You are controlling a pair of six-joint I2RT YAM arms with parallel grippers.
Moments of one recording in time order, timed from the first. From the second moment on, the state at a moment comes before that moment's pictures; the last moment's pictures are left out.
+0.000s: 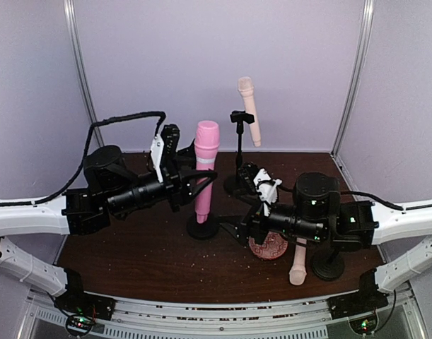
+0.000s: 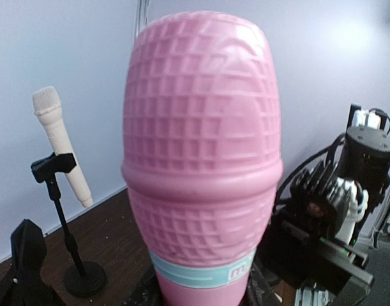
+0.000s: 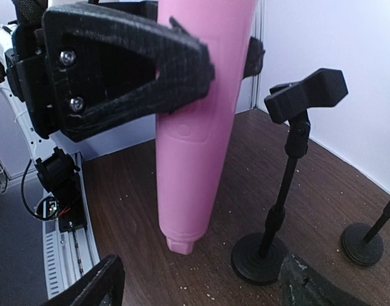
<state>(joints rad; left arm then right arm) -1.10 1.18 0.89 0.37 0.05 -0.08 1.26 1.20 0.87 0.14 0.20 0.08</state>
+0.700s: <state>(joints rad) -1.10 1.13 0.82 0.58 -0.06 -0.25 1.27 1.40 1.09 0.19 0.21 -0.01</state>
